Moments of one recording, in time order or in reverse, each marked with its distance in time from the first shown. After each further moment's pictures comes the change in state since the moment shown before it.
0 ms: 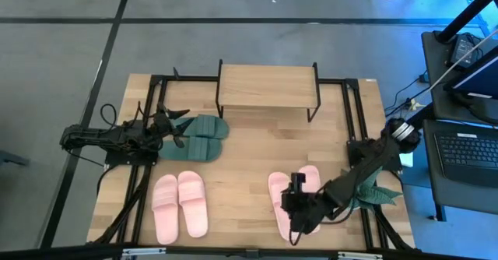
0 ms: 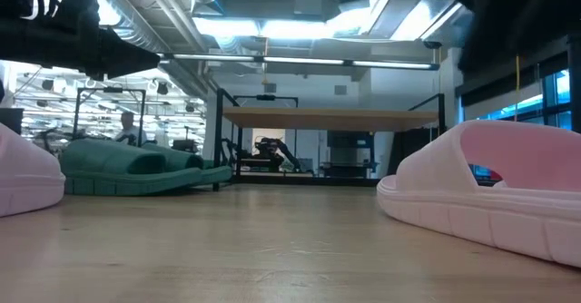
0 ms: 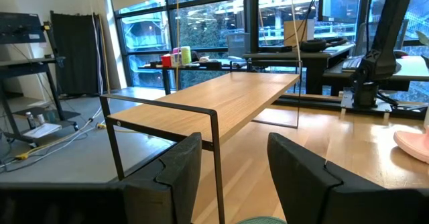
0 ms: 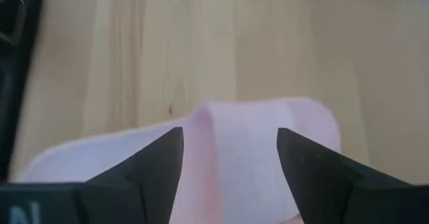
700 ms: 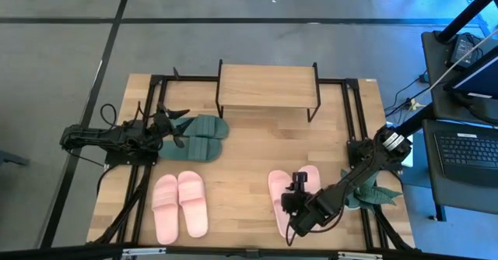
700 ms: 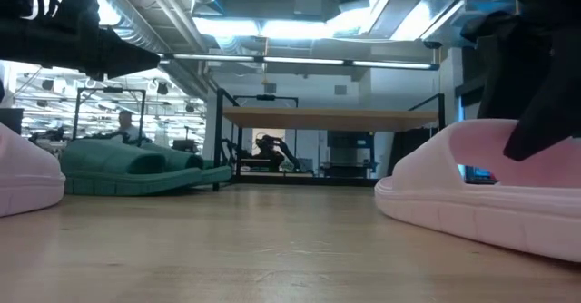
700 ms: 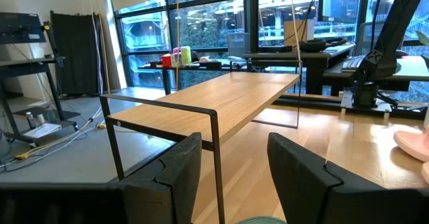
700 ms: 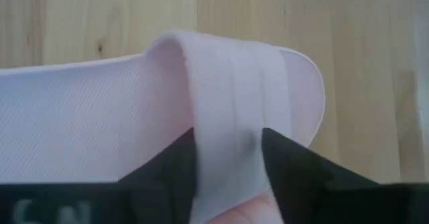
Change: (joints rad) left arm 0.000 0.000 0.000 0.000 0.000 0.000; right arm 0.003 0.114 0.000 -0.142 0.077 0.032
